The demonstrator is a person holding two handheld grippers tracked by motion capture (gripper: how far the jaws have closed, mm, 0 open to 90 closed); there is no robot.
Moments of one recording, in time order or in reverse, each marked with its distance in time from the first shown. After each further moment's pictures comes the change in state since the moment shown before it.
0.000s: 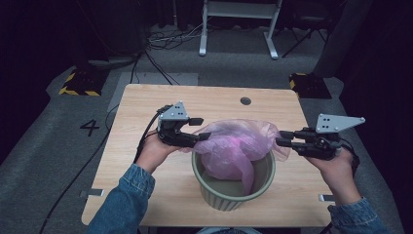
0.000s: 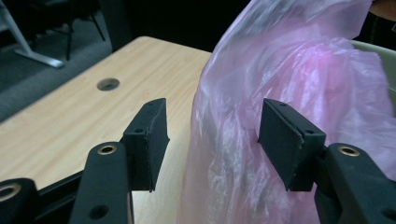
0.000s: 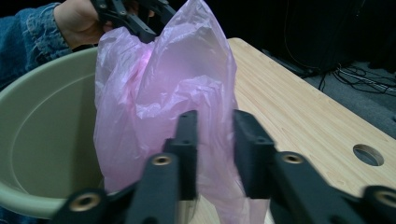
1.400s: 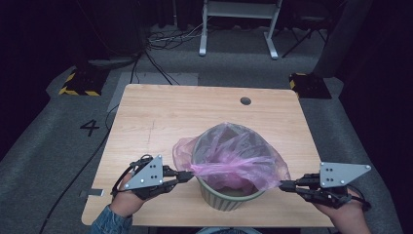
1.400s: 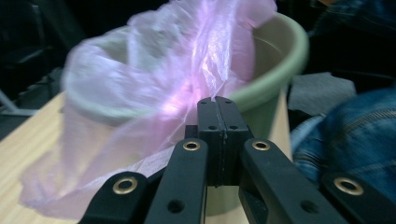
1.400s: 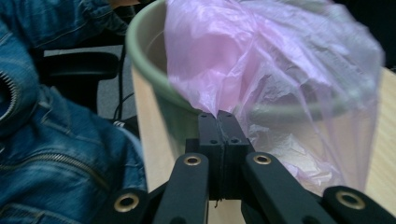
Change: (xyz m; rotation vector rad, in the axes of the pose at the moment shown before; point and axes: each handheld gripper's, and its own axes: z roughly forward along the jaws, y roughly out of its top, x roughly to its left) left arm -0.099 -0.065 -0.067 -0.066 -0.099 0.287; right arm 0.085 -0.044 -0.021 0.076 0.151 -0.094
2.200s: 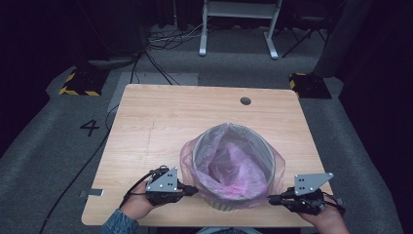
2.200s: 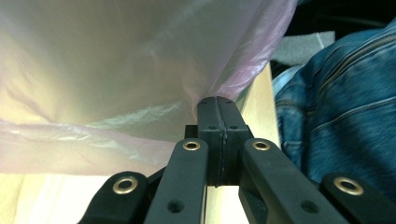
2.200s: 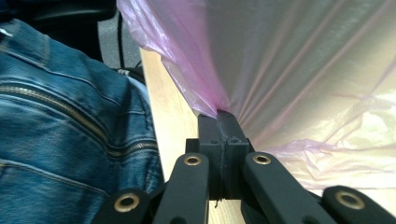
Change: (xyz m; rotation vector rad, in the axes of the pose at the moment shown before) left arm 0.004 -0.058 0.046 0.163 -0.111 -0.079; right arm -0.007 -0.065 0.052 0.161 0.070 0.105
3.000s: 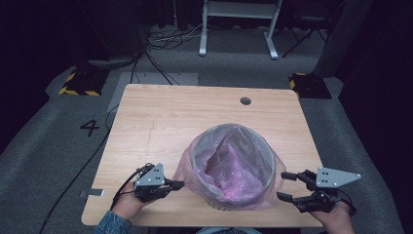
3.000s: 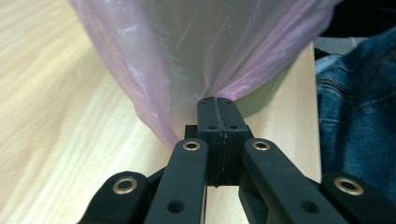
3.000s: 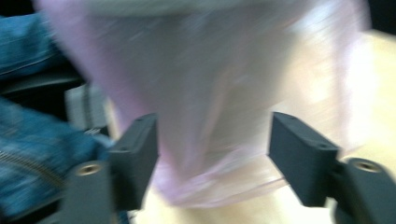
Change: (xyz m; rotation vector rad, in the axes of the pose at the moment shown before) left arm 0.015 -0.031 -0.023 0.007 0.125 -0.128; right arm -0.008 -0.005 -0.034 -0.264 -0.176 0.069
